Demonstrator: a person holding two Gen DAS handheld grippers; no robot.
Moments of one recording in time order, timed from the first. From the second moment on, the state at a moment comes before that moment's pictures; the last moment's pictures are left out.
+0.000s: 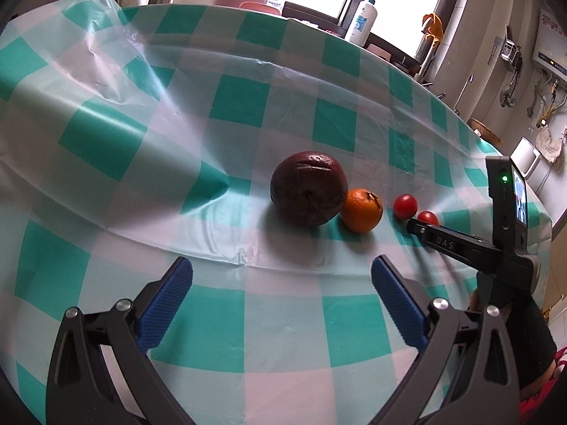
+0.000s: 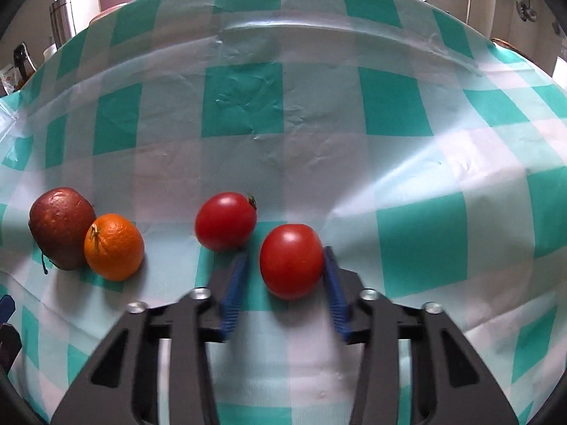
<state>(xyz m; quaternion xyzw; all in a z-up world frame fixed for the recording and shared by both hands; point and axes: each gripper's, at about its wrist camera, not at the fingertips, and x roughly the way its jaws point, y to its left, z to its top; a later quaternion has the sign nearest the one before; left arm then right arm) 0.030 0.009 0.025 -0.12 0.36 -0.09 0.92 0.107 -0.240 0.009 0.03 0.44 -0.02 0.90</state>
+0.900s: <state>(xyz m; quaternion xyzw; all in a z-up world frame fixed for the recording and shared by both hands) 0.071 -0.018 0.020 -0.08 0.39 -0.08 0.91 0.038 -0.271 0.017 0.22 0.35 0.04 0.91</state>
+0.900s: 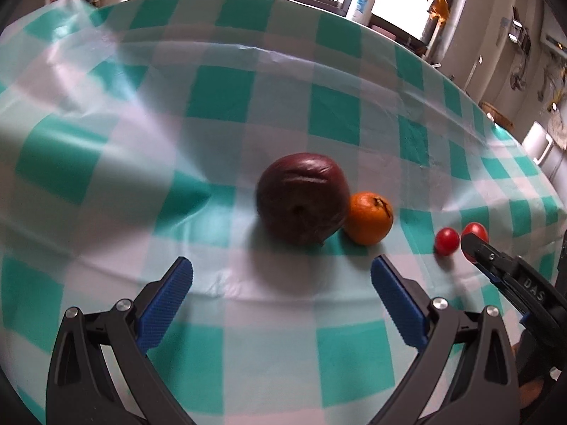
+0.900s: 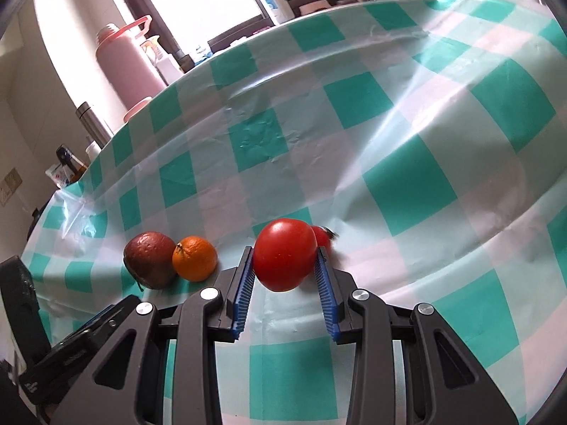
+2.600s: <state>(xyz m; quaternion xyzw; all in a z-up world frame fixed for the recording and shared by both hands) 0.017 0.004 0.026 -0.09 0.38 -0.08 0.92 -0.009 -0.261 0.020 0.22 0.35 0.06 0.91</state>
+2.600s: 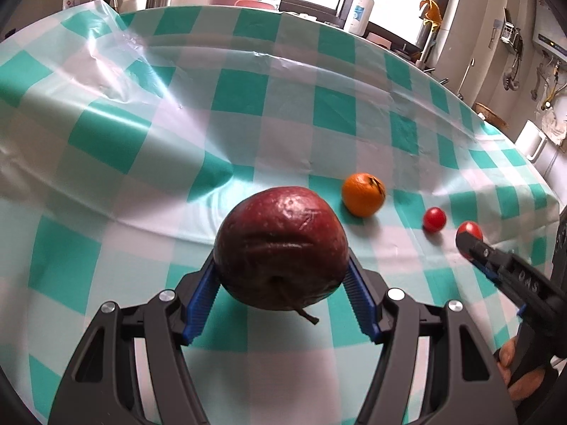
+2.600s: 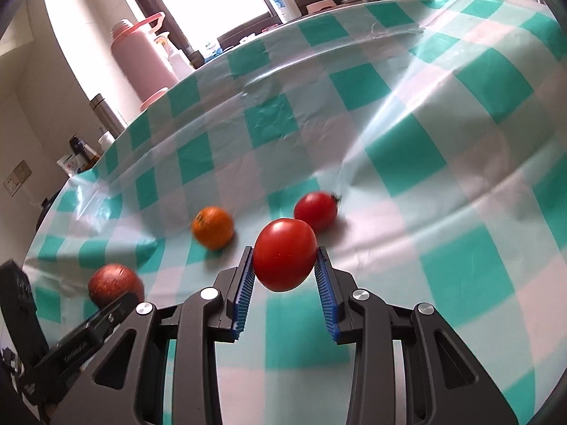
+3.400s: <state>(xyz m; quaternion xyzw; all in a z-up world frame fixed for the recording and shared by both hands) -0.076 -0.011 0.055 -0.07 0.36 -0.11 0.92 -0.133 -0.223 0.047 0.13 0.34 0.12 0.92</state>
